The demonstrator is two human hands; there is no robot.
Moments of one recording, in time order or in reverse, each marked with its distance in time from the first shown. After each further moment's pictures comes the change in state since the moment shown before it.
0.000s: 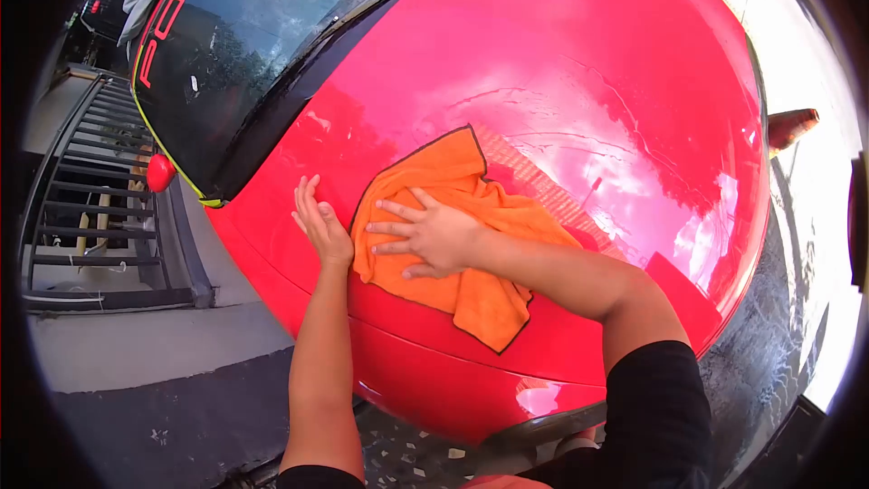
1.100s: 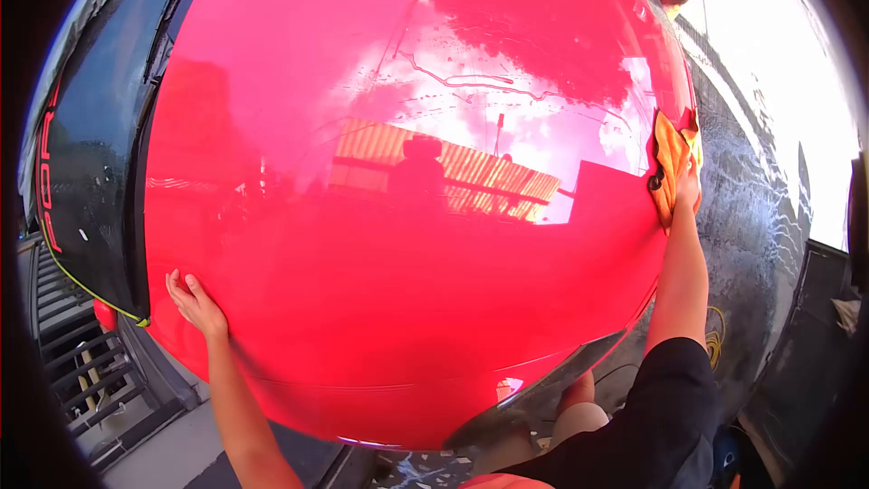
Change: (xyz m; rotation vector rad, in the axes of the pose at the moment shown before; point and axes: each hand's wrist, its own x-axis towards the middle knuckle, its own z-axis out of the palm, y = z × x) left_hand 0.025 -0.023 0.010 0.306 -0.008 0.132; right_hand -0.797 -0.024 0.130 0.098 0.675 2.495
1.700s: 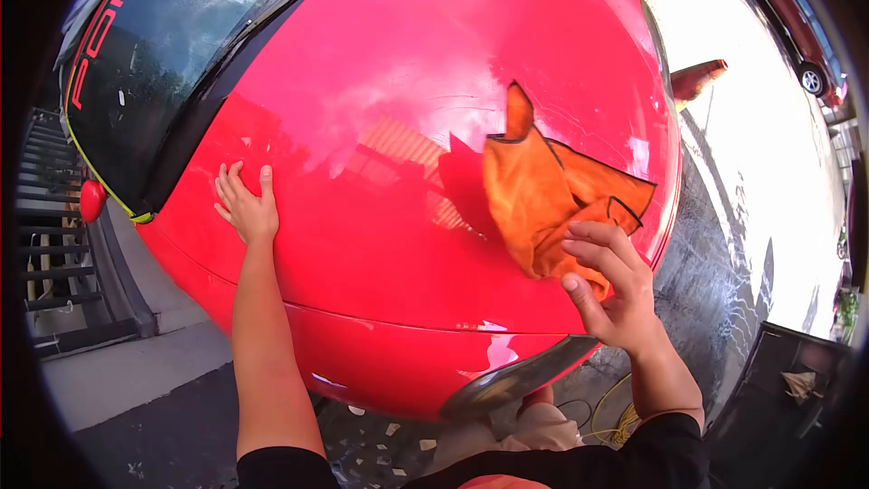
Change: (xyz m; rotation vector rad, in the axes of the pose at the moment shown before) left_hand -0.005 0.039 -0.011 0.018 -0.065 -0.164; right_hand -0.506 -0.287 -0.261 0.300 -0.454 -1.511
